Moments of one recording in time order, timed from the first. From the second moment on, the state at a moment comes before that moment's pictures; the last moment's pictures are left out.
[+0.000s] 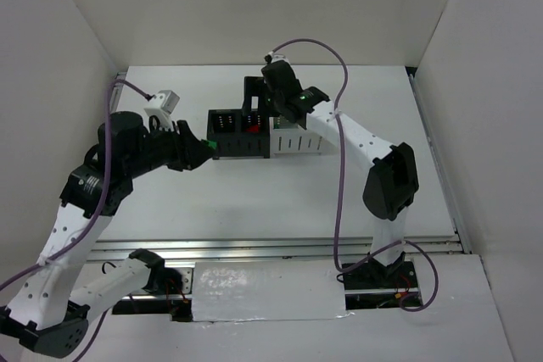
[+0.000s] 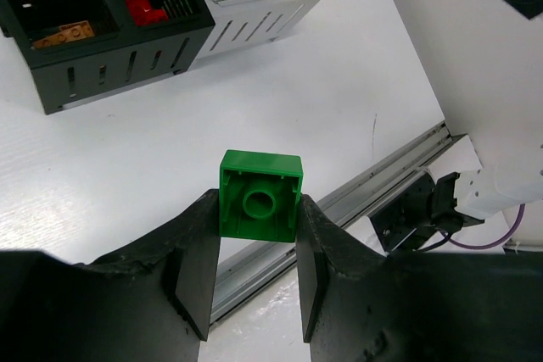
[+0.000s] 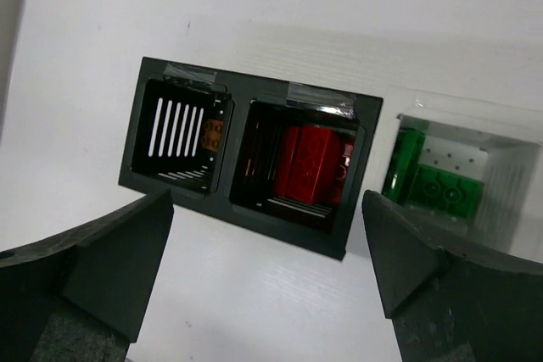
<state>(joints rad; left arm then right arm) -0.38 0.89 1.24 -0.76 0.31 -0.42 0.65 1.90 1.78 -0.48 0.12 0.49</state>
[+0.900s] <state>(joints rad) -0.56 2.00 1.94 -0.60 0.19 -0.37 0.40 0.80 1.32 -0.97 0.10 0.67</state>
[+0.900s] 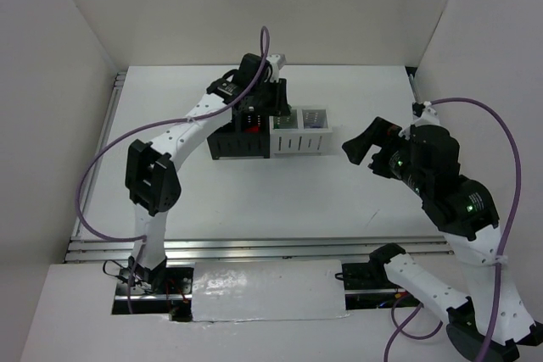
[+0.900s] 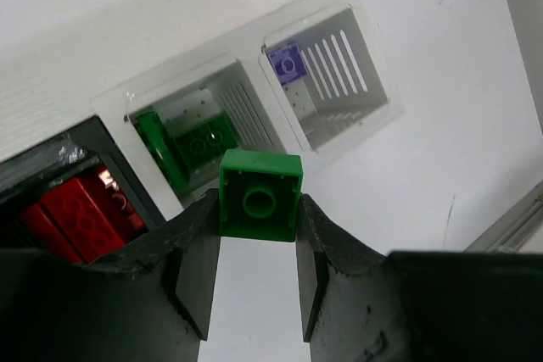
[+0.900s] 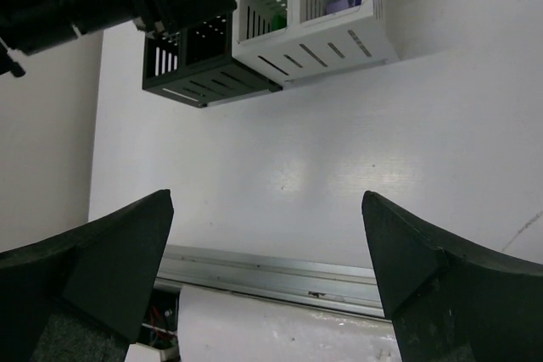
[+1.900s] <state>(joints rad) -0.55 1.62 1.92 -0.85 -0.20 -0.38 0.40 0.87 1.52 -1.11 0.12 0.52</state>
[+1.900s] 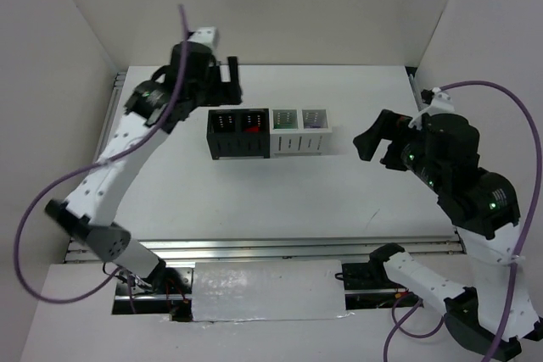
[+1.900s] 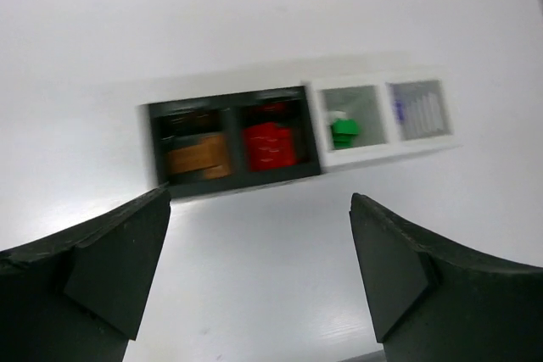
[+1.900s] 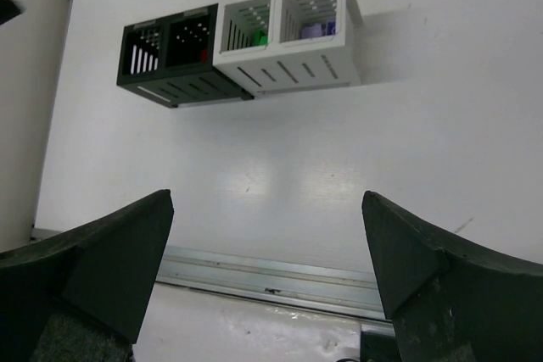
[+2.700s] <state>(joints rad) -0.38 0.64 1.49 -1.26 -0.75 -0.51 0.41 0.71 1.76 -1.33 0.31 0.46</state>
